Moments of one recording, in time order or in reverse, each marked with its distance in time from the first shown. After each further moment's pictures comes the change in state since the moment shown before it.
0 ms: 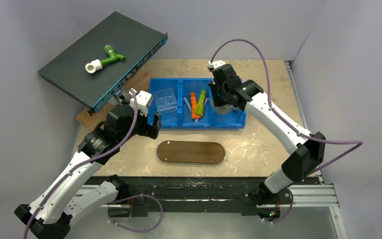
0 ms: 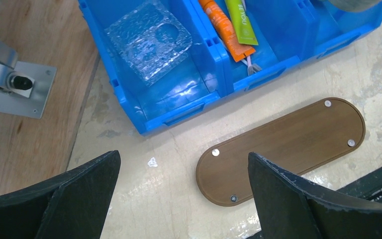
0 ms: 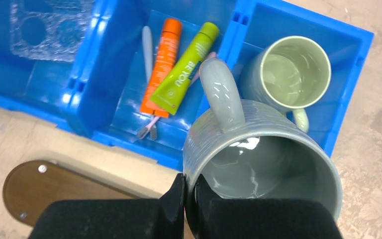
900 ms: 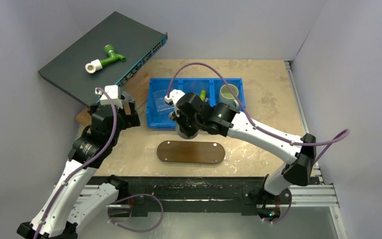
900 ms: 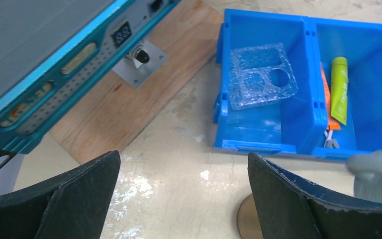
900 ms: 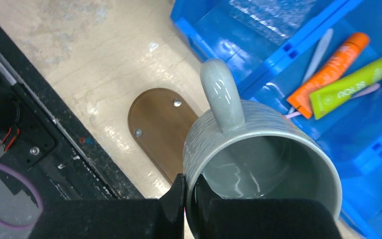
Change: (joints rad) left arm 0.180 -0.081 0.003 -0.024 -0.304 -0.167; right arm 0.442 -0.014 0.016 0.002 -0.080 -0.043
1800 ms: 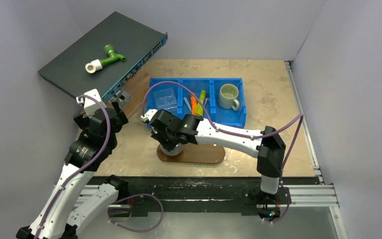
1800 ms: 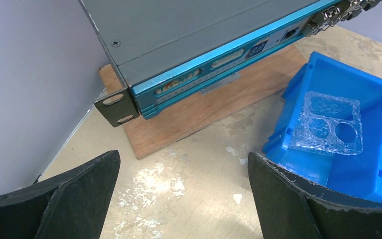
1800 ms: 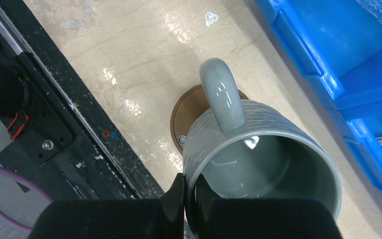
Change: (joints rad) left arm 0.009 -0.029 0.008 -0.100 -0.349 -0.189; right arm 0.135 0.284 0.070 0.057 -0.047 0.058
